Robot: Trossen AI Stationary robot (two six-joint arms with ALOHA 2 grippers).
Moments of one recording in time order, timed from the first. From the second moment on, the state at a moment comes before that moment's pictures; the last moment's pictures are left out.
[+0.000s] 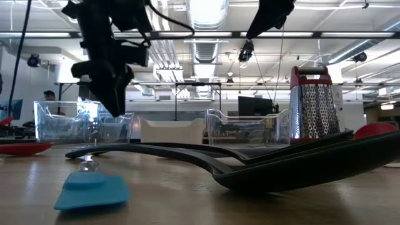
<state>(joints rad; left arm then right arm) 0.00 1.40 0.93 -0.79 -0.24 -0.07 0.06 1.36 1.28 -0.77 0.32 0.16</state>
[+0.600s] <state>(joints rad) 0.00 1.61 0.93 -0.70 -0.20 -0.09 0.06 1.36 1.26 -0.77 0.32 0.16</state>
